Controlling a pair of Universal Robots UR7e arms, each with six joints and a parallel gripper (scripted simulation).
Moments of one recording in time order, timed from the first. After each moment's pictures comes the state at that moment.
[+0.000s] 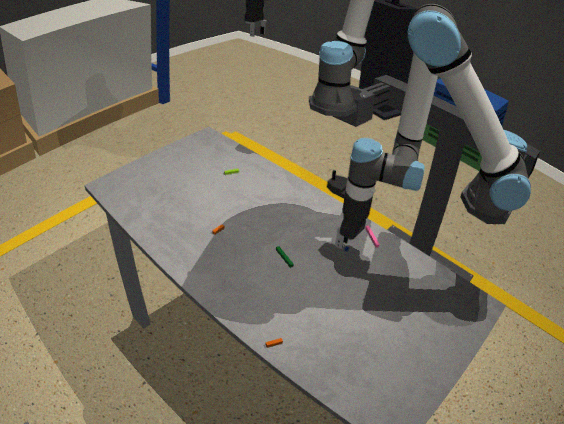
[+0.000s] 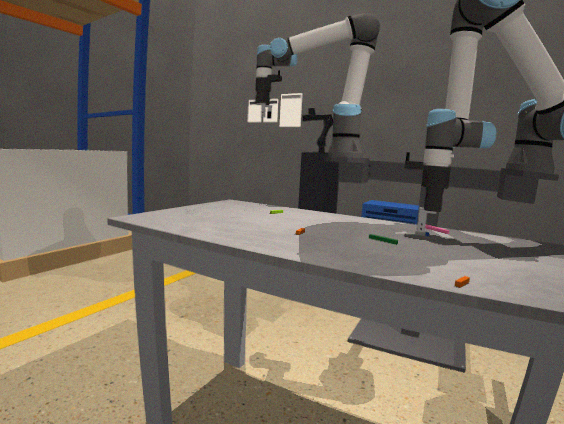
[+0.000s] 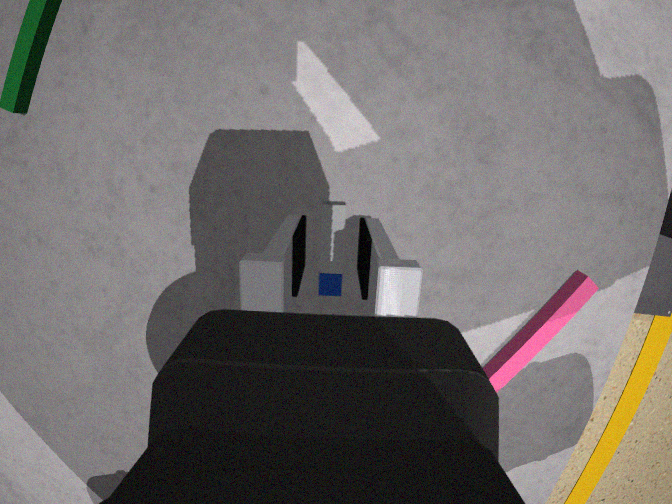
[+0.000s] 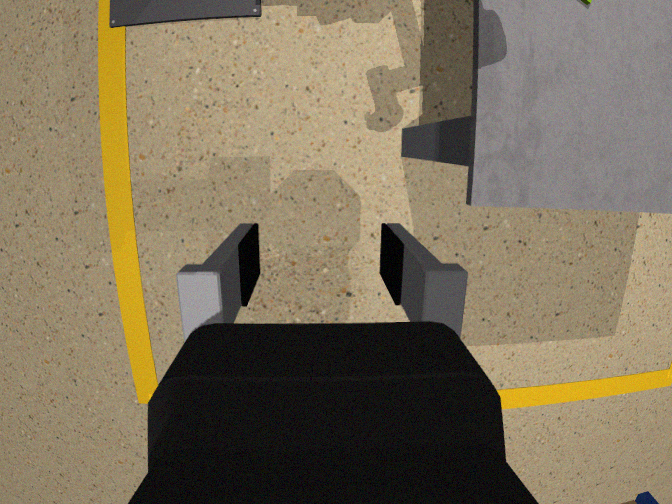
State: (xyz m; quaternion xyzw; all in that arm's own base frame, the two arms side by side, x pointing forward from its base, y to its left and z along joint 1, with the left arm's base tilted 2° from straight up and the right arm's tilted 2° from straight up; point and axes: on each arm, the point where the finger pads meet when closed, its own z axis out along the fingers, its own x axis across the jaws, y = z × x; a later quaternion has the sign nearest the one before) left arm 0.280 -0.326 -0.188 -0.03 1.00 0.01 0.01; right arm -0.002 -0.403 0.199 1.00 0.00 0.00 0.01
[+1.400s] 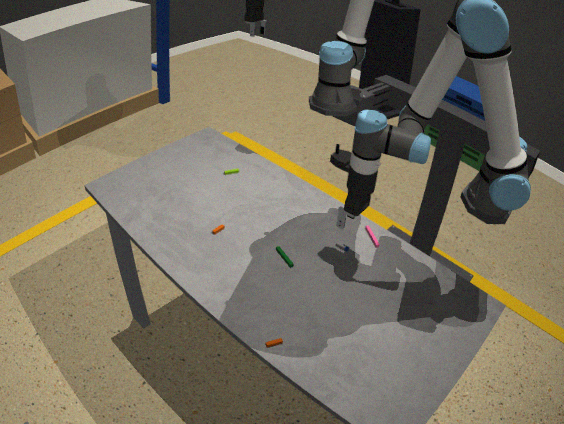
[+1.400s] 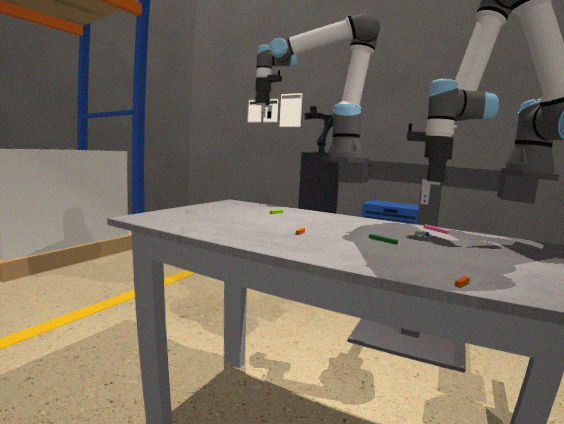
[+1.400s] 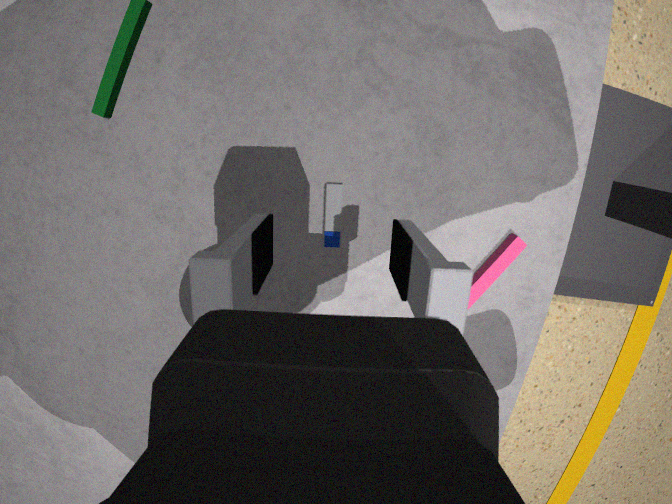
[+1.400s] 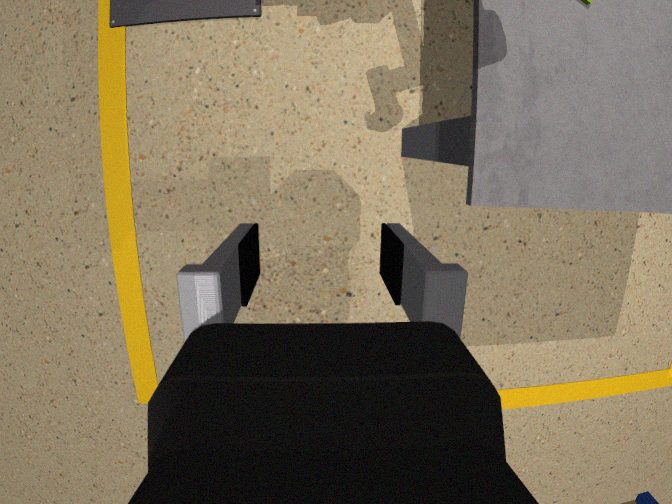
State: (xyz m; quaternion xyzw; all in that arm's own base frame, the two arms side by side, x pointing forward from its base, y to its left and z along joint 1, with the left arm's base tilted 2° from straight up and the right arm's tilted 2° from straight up) left arm 0.279 -0.329 -0.106 -0.03 1.00 0.01 0.01; right arm -0.002 -0.403 0.199 1.00 0.00 0.00 0.01
